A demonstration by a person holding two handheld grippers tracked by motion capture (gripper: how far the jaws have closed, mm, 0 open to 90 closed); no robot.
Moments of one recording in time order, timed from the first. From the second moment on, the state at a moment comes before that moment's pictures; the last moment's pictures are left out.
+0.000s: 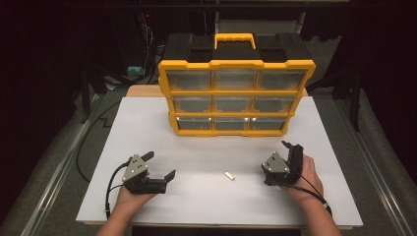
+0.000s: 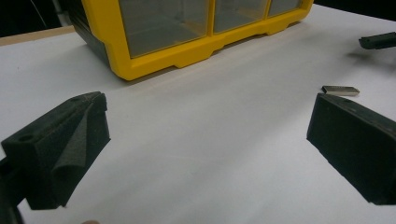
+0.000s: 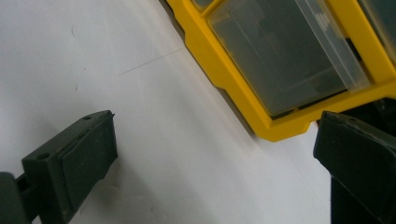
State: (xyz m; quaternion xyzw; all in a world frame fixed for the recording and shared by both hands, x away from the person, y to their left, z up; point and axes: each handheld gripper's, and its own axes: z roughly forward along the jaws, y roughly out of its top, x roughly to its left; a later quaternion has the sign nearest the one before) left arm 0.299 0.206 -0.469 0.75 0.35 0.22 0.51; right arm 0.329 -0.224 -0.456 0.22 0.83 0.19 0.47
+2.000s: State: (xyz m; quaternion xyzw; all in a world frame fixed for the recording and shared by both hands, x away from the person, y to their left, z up) left arm 0.299 0.201 -0.471 0.77 0.32 0.21 0.51; right arm 0.324 -0.169 -0.469 0.06 0.82 0.03 0.57
